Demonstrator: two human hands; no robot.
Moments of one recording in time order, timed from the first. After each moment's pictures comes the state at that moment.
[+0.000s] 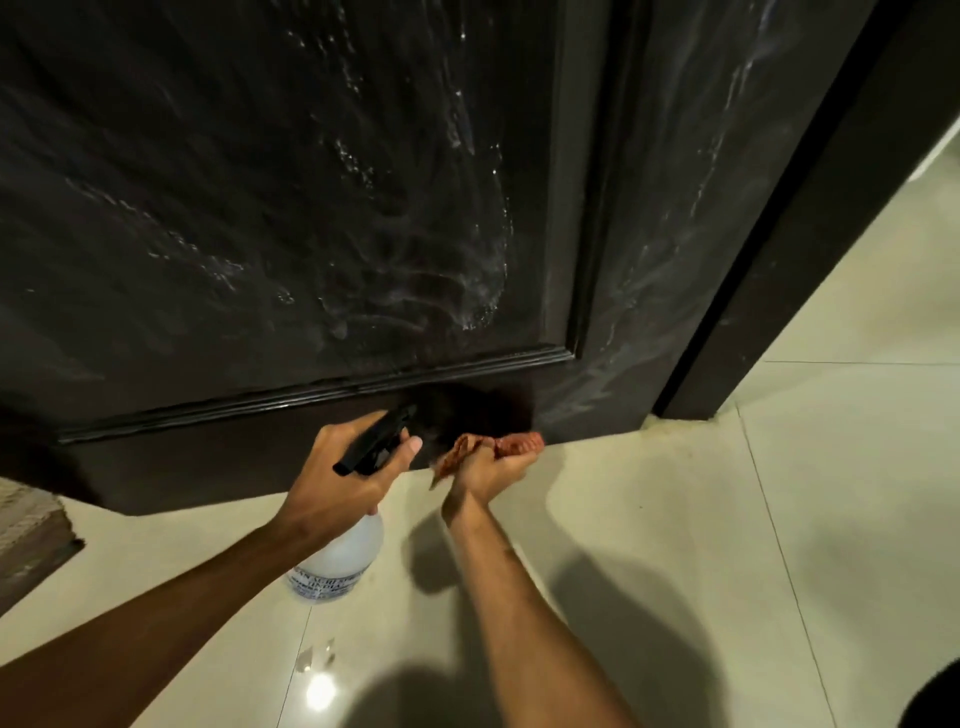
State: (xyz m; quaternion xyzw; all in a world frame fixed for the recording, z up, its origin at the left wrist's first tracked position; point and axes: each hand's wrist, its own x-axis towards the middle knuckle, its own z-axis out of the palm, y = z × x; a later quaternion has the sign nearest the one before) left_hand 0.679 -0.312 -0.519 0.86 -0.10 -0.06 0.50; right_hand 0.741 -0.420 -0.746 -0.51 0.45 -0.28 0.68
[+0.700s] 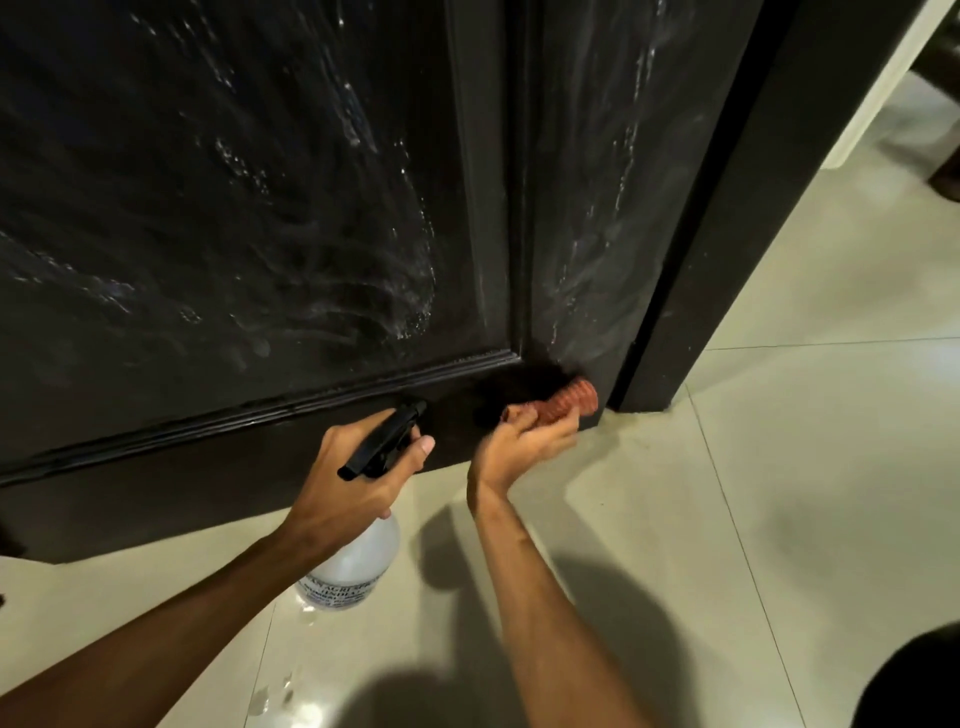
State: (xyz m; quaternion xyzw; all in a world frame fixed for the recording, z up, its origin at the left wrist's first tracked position) left_hand 0.684 -0.369 -0.518 0.84 -0.16 -0.08 0.52; right_hand 0.723 -0.518 -0.626 -0.50 0.41 -0.41 0.64
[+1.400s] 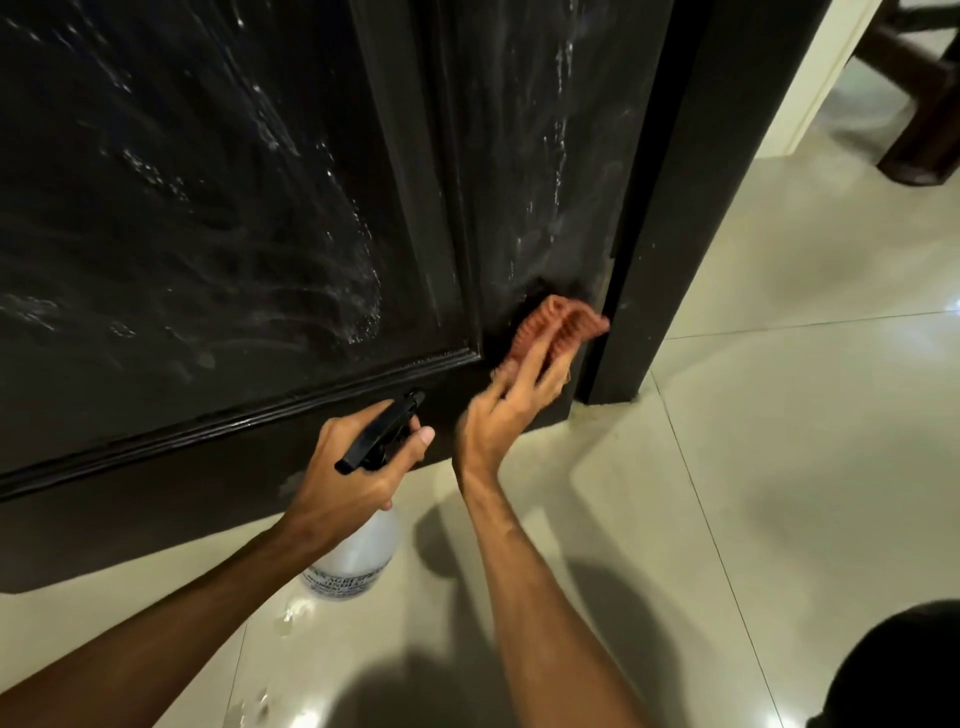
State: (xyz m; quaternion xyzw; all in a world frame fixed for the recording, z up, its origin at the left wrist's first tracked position) left_hand 0.685 -0.409 -0.514 0.83 -0.19 -0.08 0.52; right_hand 0.733 -0.548 -0.604 -0.63 0.29 -0.51 0.51
